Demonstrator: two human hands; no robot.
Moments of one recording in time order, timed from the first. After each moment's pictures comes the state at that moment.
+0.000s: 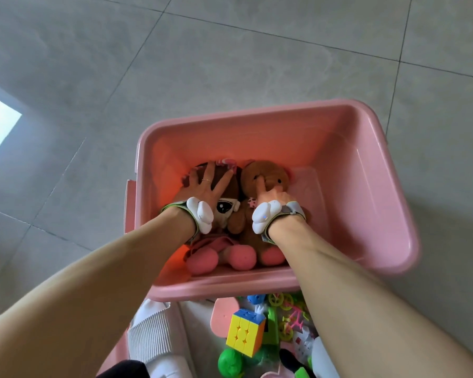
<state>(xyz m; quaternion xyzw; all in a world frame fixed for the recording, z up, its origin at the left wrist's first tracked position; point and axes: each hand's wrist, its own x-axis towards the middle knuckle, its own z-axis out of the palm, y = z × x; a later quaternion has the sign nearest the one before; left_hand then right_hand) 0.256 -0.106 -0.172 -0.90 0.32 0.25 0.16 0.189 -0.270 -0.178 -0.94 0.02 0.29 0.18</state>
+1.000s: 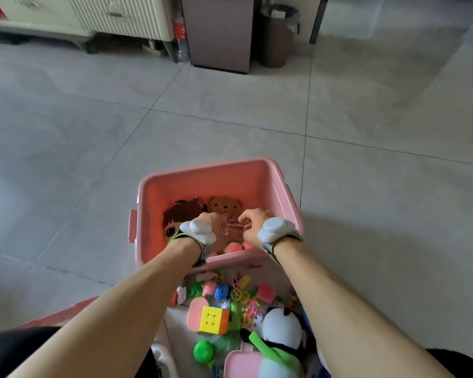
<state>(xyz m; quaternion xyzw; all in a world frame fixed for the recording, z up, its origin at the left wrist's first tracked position) 0.137 -0.151 -0.010 -0.92 0.27 0.28 -0.06 0.063 -0.283 0.006 -0.90 0.21 0.19 0.32</state>
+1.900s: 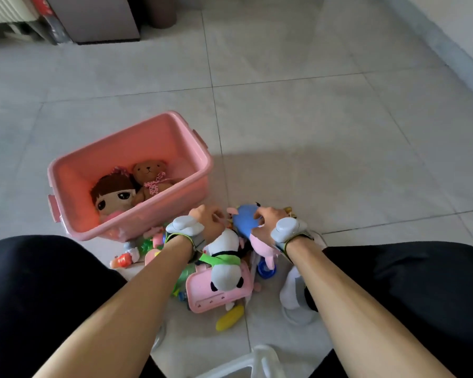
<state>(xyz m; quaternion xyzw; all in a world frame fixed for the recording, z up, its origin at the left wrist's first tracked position) -0.071 -0.191 -0.016 -0.88 0.31 0.30 -0.20 -0.206 -0.311 -0.002 -0.85 0.38 0.20 0.31</state>
